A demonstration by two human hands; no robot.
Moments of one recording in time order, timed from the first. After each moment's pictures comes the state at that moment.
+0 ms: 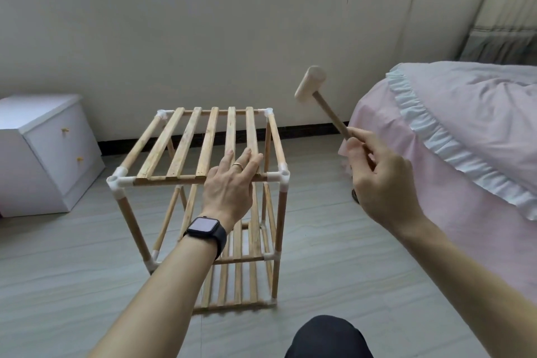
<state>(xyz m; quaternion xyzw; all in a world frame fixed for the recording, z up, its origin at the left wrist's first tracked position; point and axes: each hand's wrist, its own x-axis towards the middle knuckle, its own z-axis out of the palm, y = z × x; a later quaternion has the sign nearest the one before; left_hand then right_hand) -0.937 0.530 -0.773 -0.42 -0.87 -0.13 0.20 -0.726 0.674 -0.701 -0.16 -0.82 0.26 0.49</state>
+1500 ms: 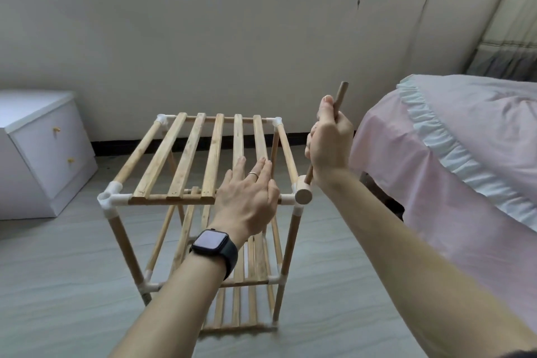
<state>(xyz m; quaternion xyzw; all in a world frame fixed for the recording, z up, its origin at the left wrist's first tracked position) -0.957 0.551 -0.755 -0.43 -0.89 -0.13 0.07 -0.888 0.673 -0.667 -0.22 -0.60 0.58 0.50</state>
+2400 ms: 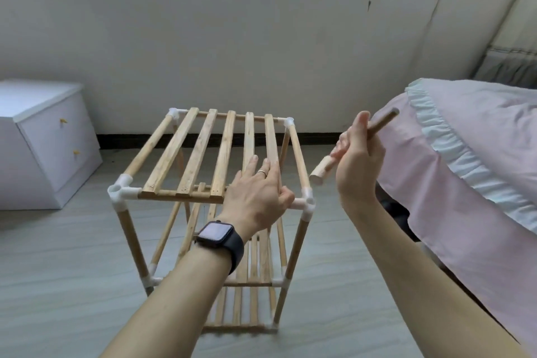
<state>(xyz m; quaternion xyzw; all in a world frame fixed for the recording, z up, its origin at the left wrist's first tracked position) -0.961 0.543 -0.746 -0.45 -0.88 -0.15 0.02 -0.867 0.666 -0.691 -0.16 -0.58 0.57 0.56</state>
